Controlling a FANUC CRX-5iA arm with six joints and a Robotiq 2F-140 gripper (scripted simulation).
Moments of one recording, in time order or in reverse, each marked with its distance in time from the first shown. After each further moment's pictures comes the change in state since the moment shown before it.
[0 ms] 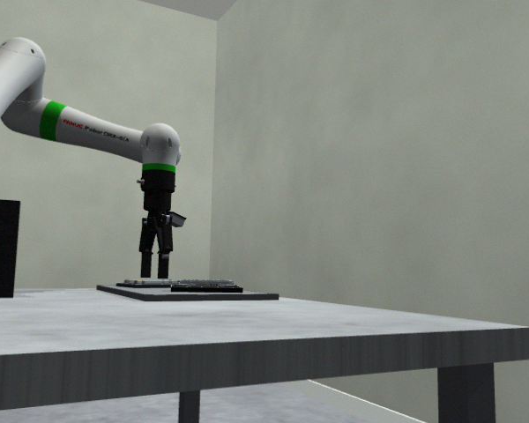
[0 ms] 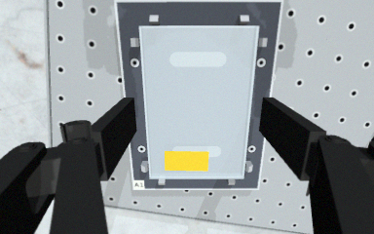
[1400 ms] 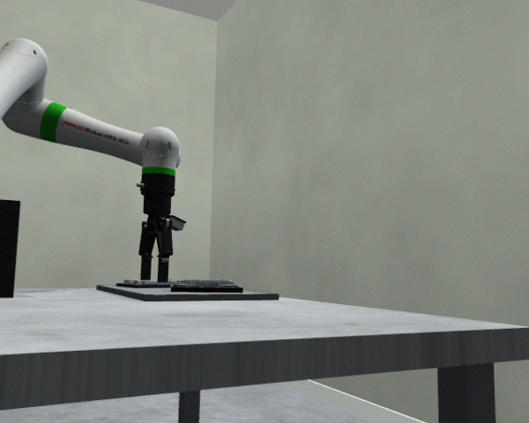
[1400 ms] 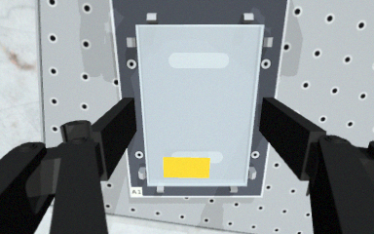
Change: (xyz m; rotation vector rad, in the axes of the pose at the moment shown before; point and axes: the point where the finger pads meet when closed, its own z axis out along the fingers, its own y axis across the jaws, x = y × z) arm 0.000 0.000 0.010 0.000 0.000 0.000
